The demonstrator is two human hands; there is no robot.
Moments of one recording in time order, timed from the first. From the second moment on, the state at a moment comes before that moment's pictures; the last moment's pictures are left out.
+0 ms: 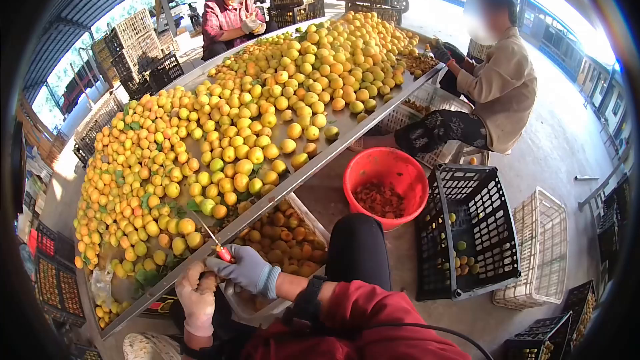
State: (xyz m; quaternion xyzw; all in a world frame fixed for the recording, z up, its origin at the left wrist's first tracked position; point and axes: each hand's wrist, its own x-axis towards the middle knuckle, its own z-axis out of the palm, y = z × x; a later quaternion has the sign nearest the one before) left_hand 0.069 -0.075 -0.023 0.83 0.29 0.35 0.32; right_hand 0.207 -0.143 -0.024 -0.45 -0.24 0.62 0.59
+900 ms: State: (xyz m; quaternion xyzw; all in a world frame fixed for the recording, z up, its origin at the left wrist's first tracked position) left_hand 0.181 -0.080 -0.019 0.92 0.08 0.11 0.37; right_hand 0.320 -0.218 0.032 -0.64 -0.33 0.22 0.66
